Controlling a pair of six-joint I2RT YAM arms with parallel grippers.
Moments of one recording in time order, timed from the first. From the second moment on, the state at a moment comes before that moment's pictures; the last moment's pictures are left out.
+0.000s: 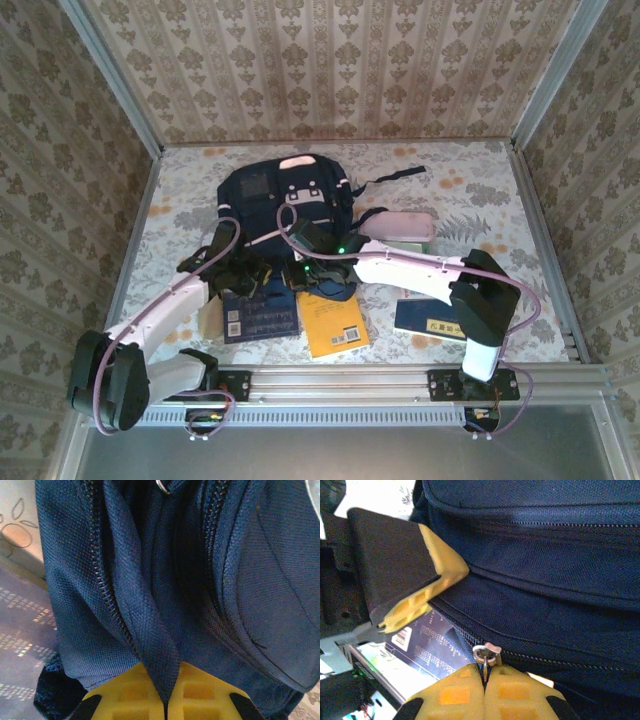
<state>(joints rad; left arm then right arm) -0.42 1.14 0.67 -0.51 0.22 -1.45 0.97 1.80 1.40 -0.55 -0.08 0.63</state>
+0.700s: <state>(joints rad) -0.31 1.02 0.74 -0.62 0.22 -1.35 0.85 1.70 1.38 -0.68 -0.11 0.47</state>
